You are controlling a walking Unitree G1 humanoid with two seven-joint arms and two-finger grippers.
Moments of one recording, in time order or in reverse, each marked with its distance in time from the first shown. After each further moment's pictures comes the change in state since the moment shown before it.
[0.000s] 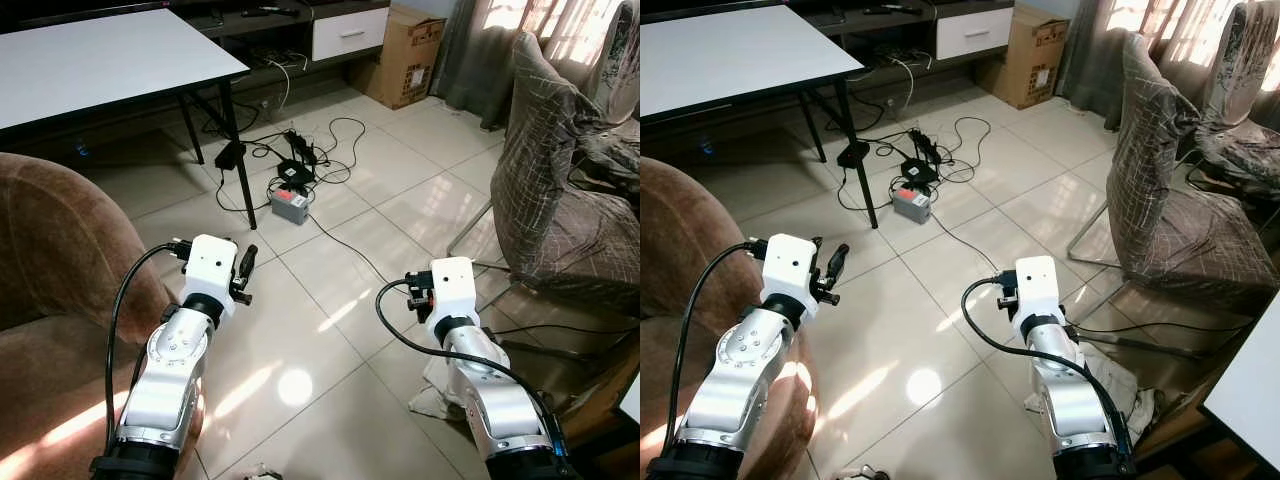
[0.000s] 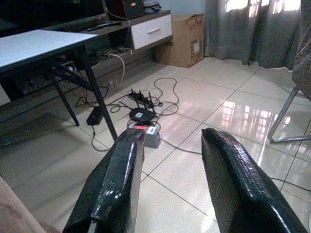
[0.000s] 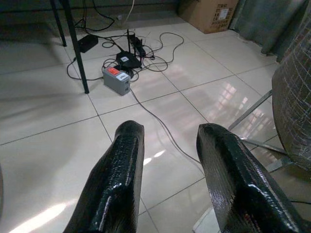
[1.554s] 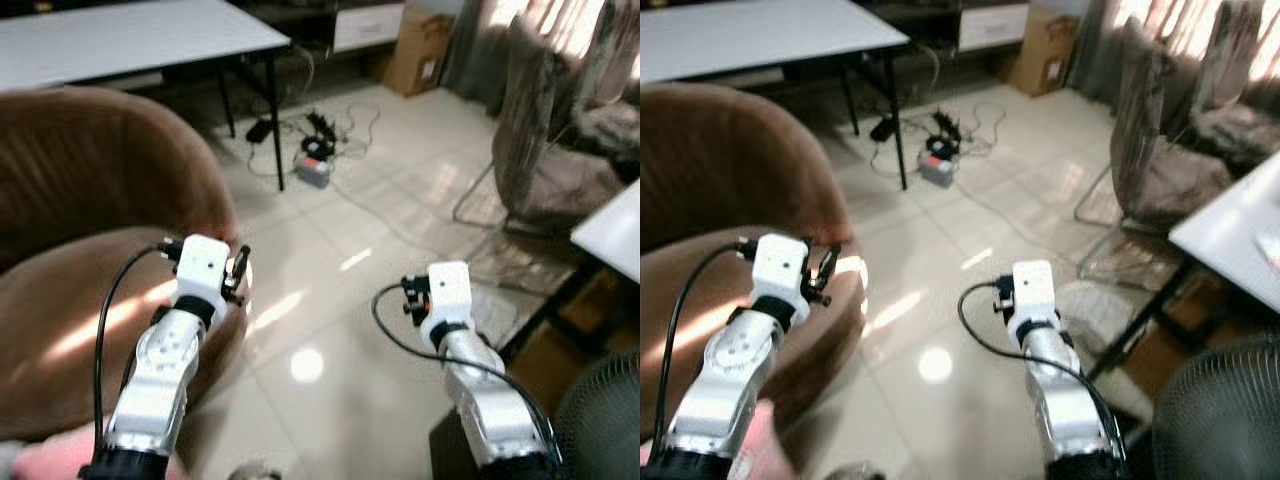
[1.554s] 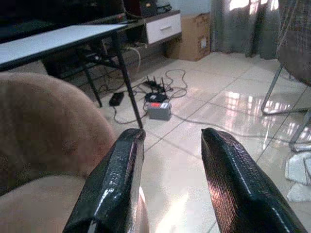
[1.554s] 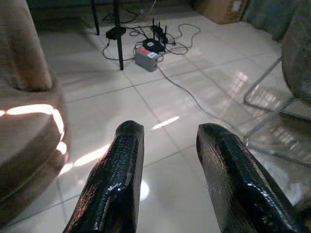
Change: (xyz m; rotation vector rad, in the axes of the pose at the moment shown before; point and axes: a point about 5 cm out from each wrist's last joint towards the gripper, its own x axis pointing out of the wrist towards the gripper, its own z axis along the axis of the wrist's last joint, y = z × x) left arm -0.006 0.005 -0.001 0.012 0.003 0.005; right arm -0.002 0.004 -0.006 0.029 0.006 0.006
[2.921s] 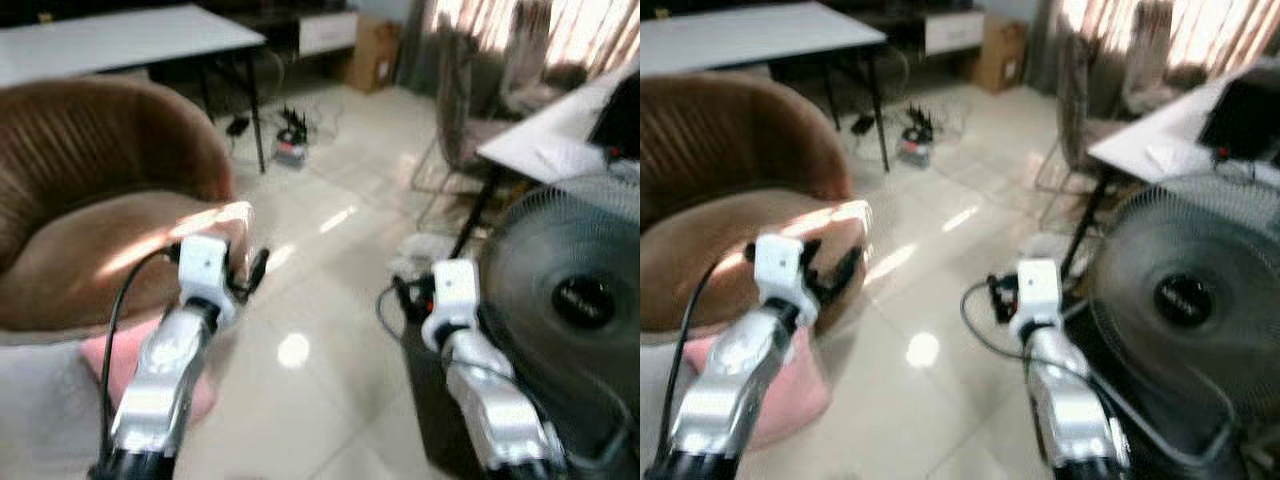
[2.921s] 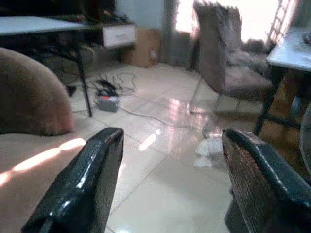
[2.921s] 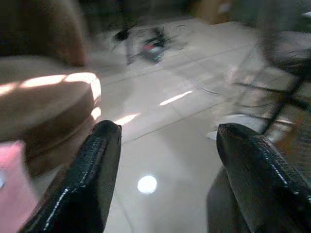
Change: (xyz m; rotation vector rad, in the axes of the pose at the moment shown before) left arm 0.005 -0.010 0.017 -0.181 -0.052 -0.102; right arm -0.004 -0.005 -0.003 0.076 -0.022 0.048
